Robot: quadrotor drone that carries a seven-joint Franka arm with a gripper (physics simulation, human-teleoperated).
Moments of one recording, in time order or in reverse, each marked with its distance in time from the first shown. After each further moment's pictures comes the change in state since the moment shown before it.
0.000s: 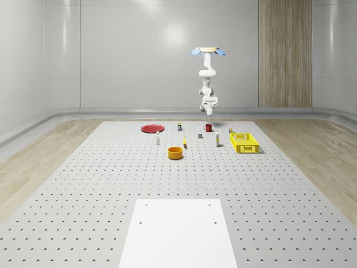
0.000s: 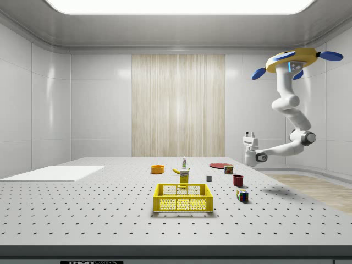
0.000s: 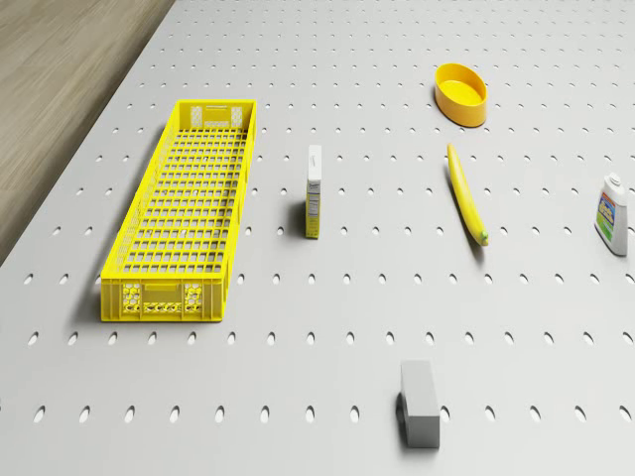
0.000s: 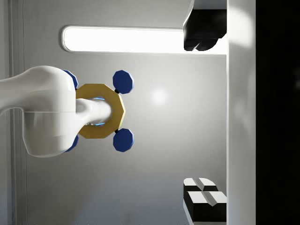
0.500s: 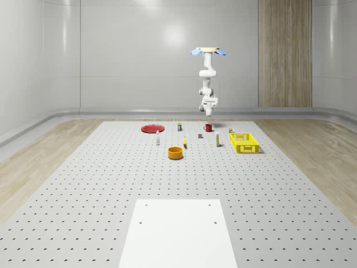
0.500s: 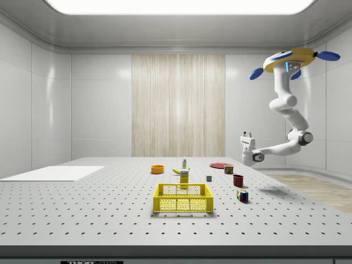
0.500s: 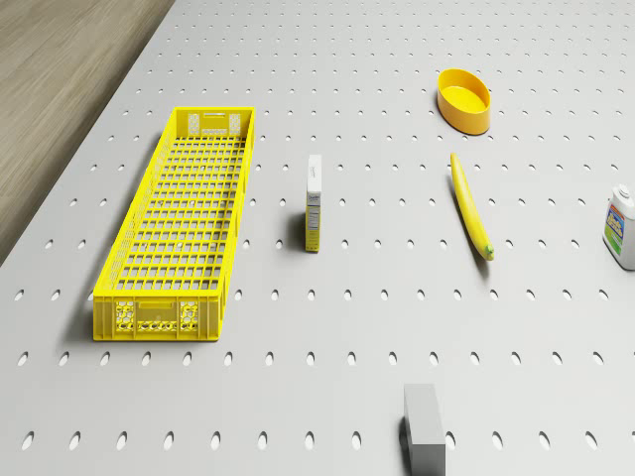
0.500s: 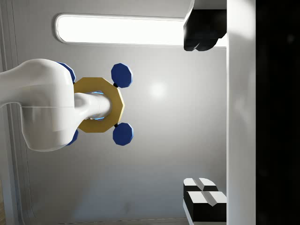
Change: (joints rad) arm -0.012 -0.006 0.038 -0.007 -0.053 0.008 0.007
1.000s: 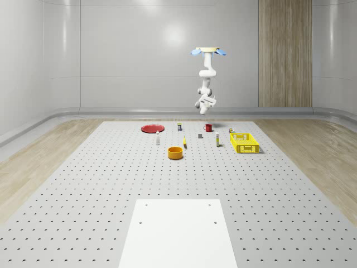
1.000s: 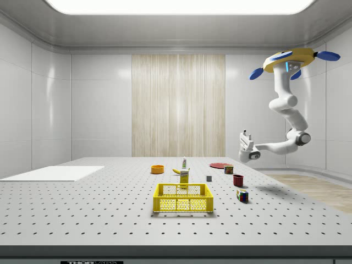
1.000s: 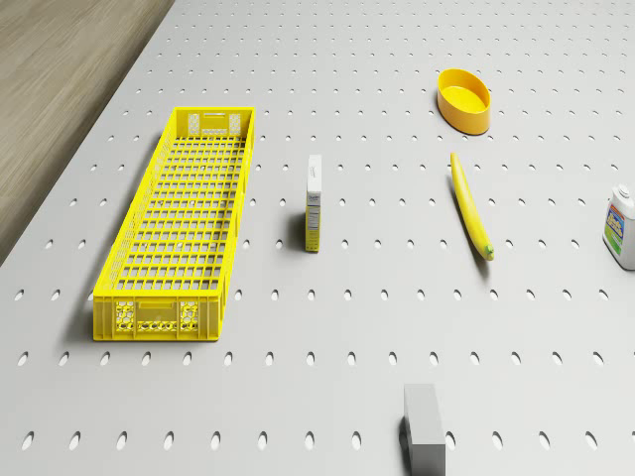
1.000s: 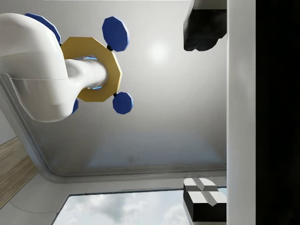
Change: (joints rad) arm -0.062 -0.015 0.196 -0.048 -0.277 0.014 0.039
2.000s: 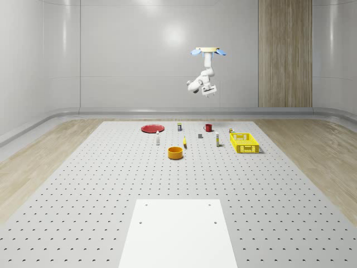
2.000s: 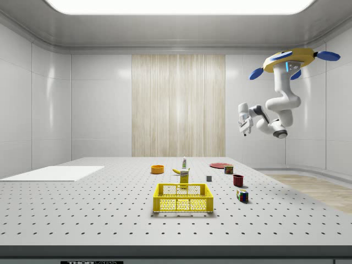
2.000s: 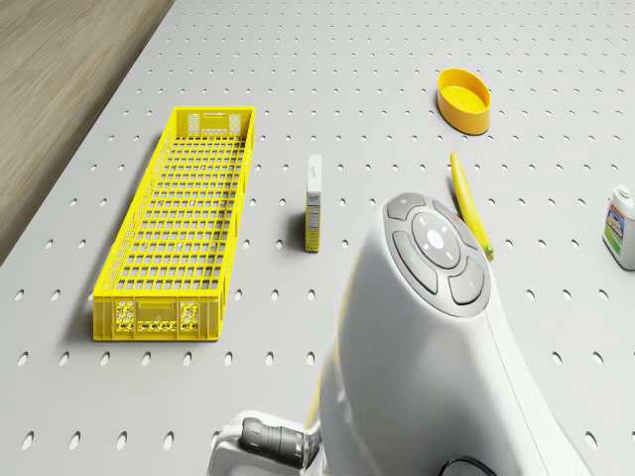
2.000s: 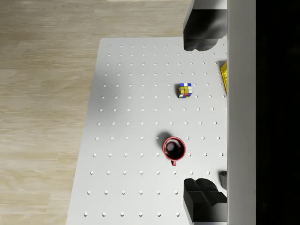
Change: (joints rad) arm -0.746 -0.230 0.910 -0.766 -1.574 -0.183 0.604
